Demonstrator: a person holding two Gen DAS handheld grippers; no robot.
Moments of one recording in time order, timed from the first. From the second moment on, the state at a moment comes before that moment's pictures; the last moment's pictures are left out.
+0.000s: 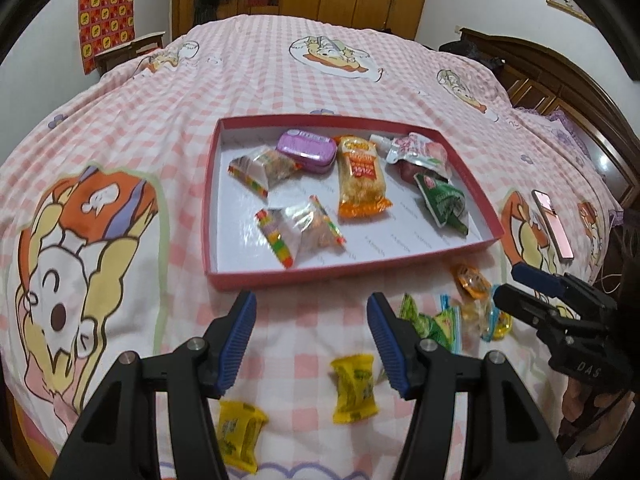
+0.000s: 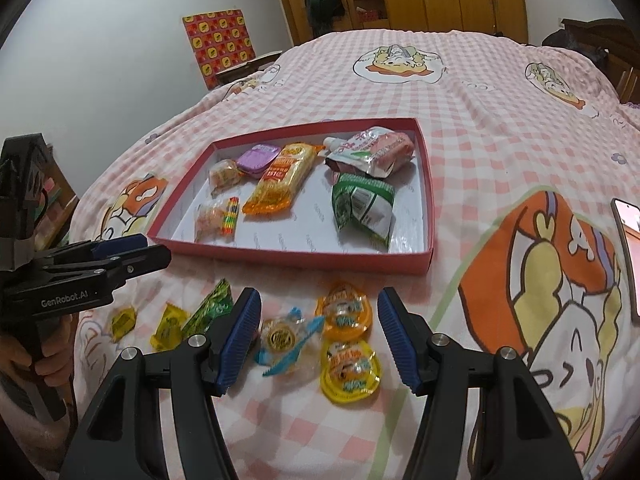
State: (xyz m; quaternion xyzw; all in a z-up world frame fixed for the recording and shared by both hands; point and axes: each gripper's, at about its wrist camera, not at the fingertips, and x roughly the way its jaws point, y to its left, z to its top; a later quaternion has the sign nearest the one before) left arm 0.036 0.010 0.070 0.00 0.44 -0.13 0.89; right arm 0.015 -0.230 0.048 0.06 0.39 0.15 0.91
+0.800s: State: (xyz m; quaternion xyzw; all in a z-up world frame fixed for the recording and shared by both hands) left arm 0.009 0.005 0.048 0.00 0.47 -0.15 0.87; right arm -0.012 -0.241 0.029 0.05 0.42 0.15 0.89
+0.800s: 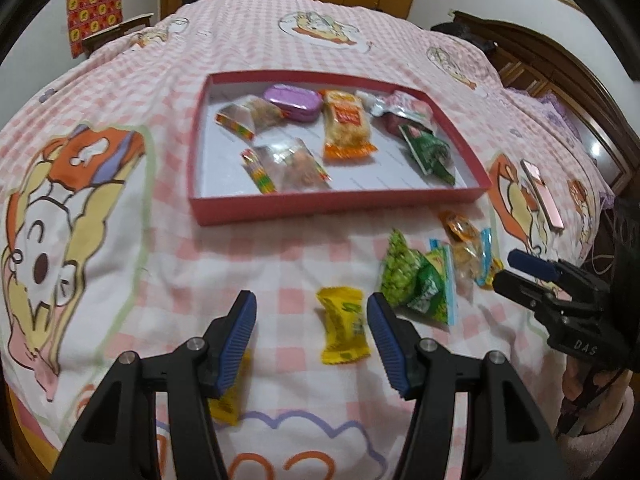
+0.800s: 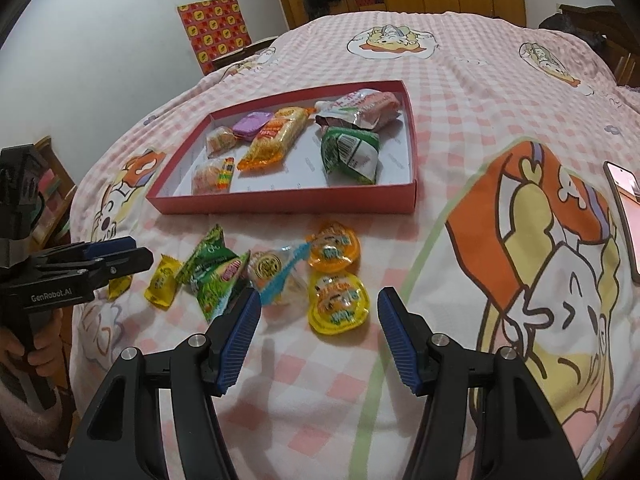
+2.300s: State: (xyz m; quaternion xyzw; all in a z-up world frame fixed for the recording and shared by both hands) left arm 0.011 -0.002 0.029 0.01 0.47 -0.15 0.87; right arm 0.001 -0.242 0.003 0.04 0.43 0.11 0.90
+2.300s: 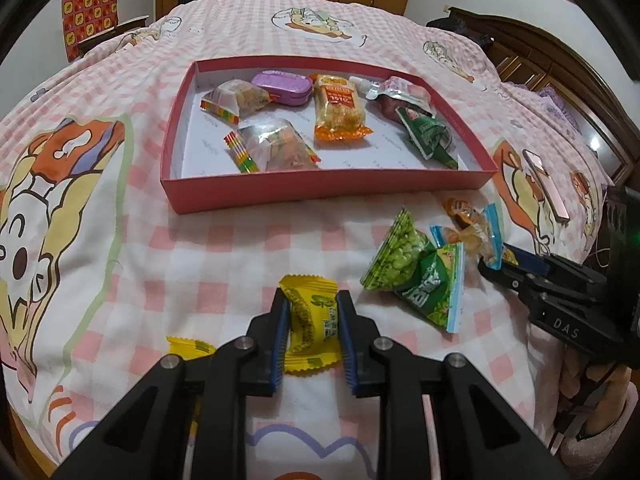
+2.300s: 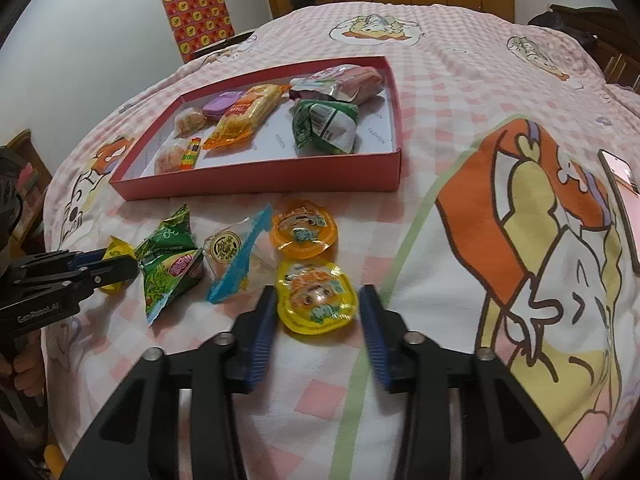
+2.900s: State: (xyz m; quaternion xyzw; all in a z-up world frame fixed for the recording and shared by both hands) left arm 0.006 0.005 0.045 0.00 0.45 -0.15 0.88; right arm -0.019 -0.243 0.020 0.06 0.42 0.13 0.90
